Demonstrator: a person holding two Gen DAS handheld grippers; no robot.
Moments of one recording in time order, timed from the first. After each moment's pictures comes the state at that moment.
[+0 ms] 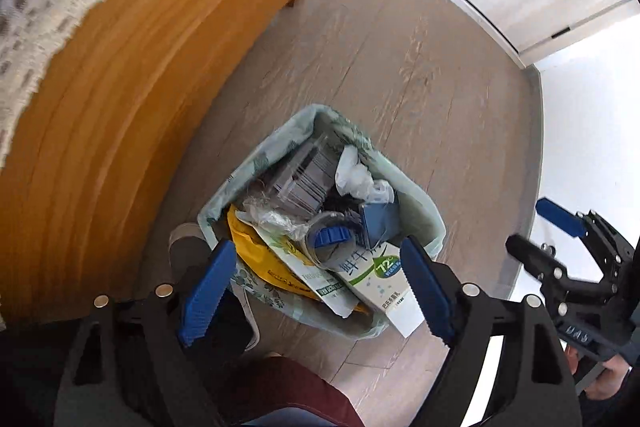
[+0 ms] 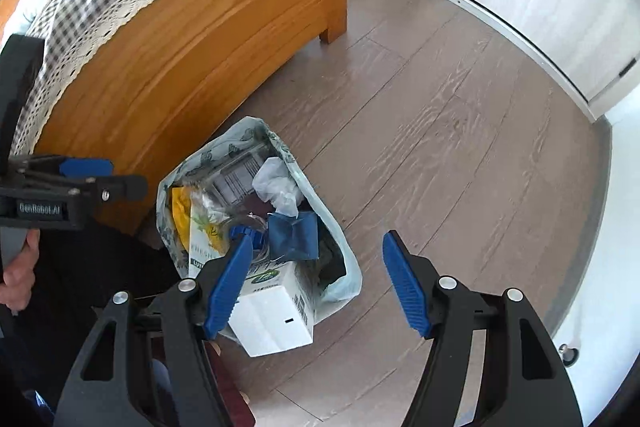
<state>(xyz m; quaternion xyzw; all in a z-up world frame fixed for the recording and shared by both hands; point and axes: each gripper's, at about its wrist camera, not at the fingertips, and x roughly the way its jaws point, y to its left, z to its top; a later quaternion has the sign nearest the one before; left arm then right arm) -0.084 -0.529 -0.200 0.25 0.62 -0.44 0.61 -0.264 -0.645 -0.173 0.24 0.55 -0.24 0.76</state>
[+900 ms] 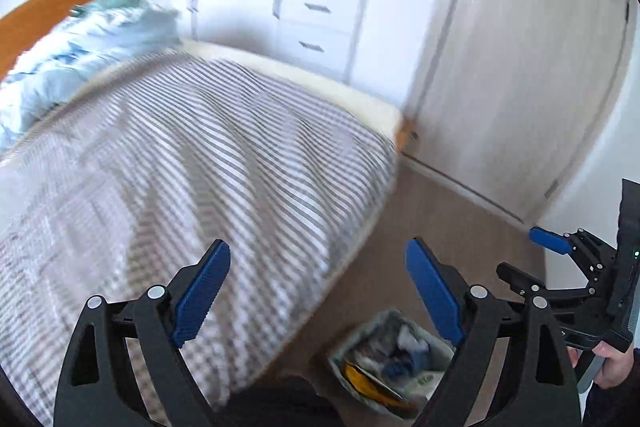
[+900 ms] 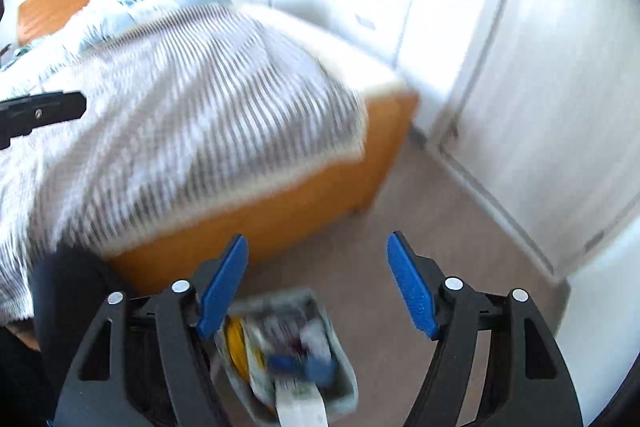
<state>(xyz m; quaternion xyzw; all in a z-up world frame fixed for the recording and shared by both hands) 0.016 -0.380 0.066 0.10 0.34 -0.42 0.83 -0.147 -0.569 0.025 0.04 0.37 -0.23 0.90</state>
